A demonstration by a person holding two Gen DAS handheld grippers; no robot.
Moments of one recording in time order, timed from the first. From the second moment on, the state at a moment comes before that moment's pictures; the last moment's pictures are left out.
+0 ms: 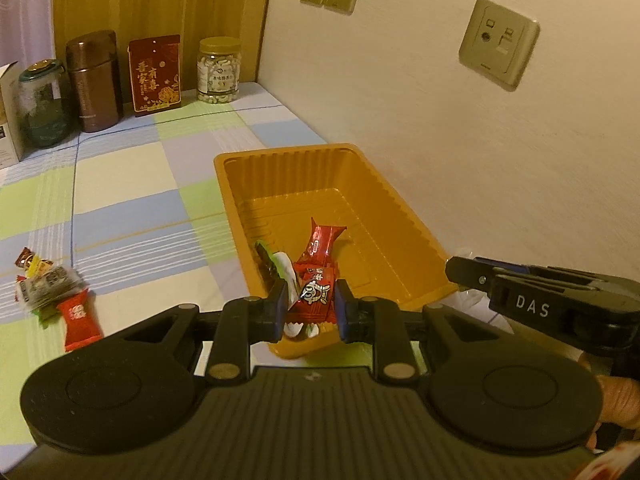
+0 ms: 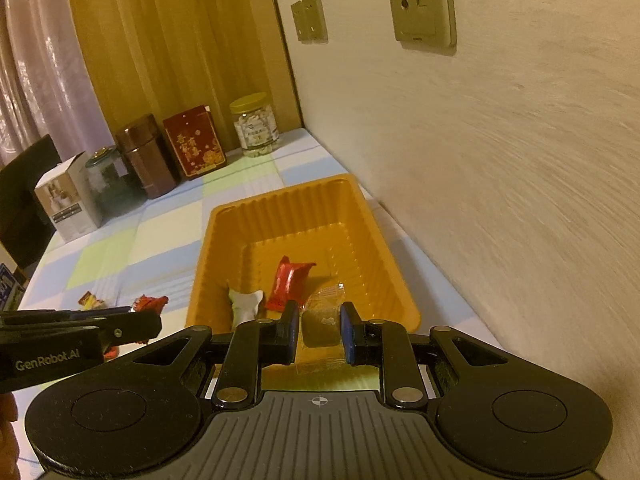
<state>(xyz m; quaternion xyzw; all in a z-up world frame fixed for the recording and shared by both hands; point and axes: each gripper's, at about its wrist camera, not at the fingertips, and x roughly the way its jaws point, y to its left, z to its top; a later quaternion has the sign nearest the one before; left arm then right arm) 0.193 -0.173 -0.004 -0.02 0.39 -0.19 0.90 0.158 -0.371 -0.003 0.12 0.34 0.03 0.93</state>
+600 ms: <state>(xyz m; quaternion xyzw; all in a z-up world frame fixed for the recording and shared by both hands) 0.235 -0.192 -0.034 -0.02 0.41 -0.19 0.89 0.200 -0.378 -0.022 0.12 0.35 0.04 0.93</state>
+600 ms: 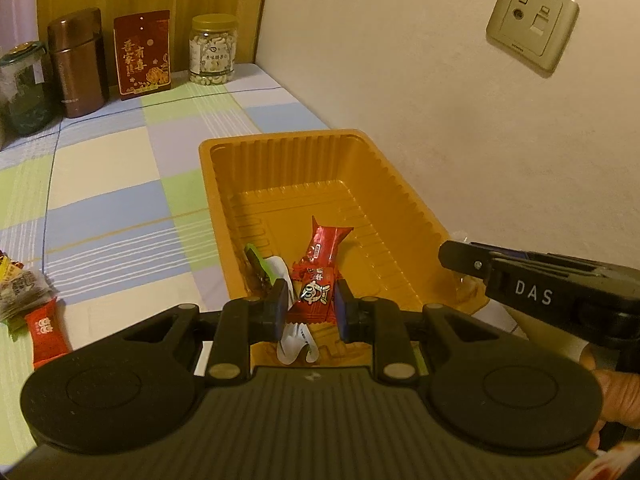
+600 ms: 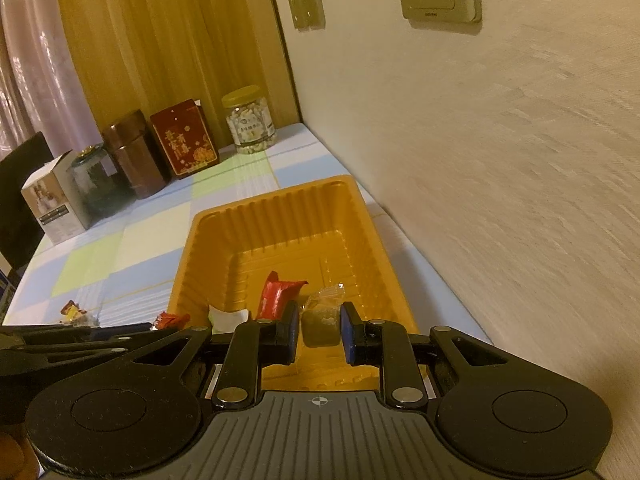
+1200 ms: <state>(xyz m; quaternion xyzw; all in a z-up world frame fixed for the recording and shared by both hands) 0.258 -0.204 -0.049 -0.02 0.40 -0.20 0.89 0.217 -0.385 -0.036 0.13 0.36 0.03 0.92</state>
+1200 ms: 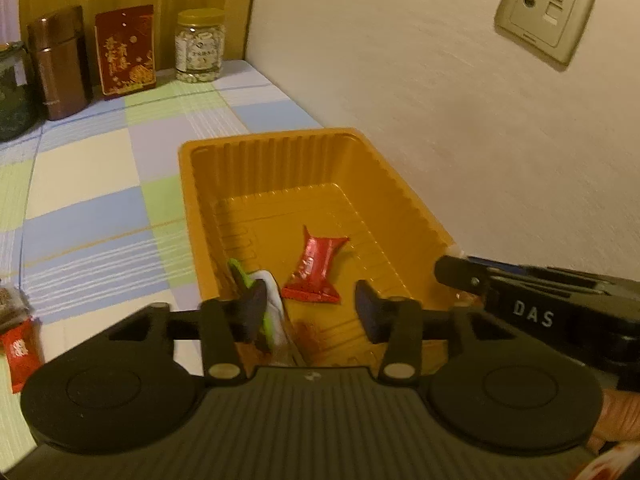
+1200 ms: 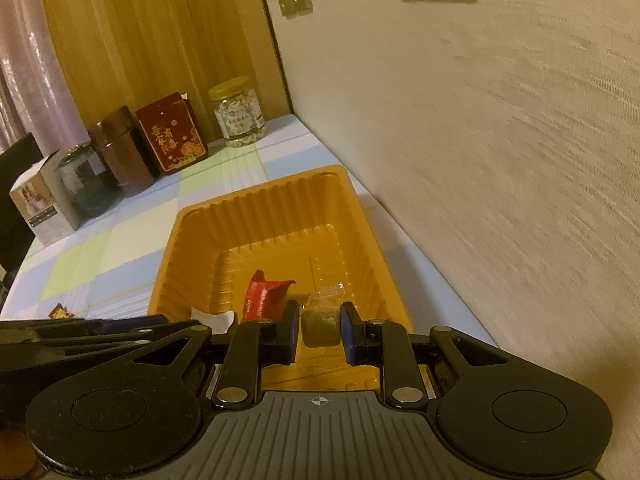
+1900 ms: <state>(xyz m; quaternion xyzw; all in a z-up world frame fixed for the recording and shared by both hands) 0.238 -0.165 -0.050 -0.05 0.41 -0.15 0.90 0.219 -0.382 -0.032 0.15 0.34 0.05 0.93</state>
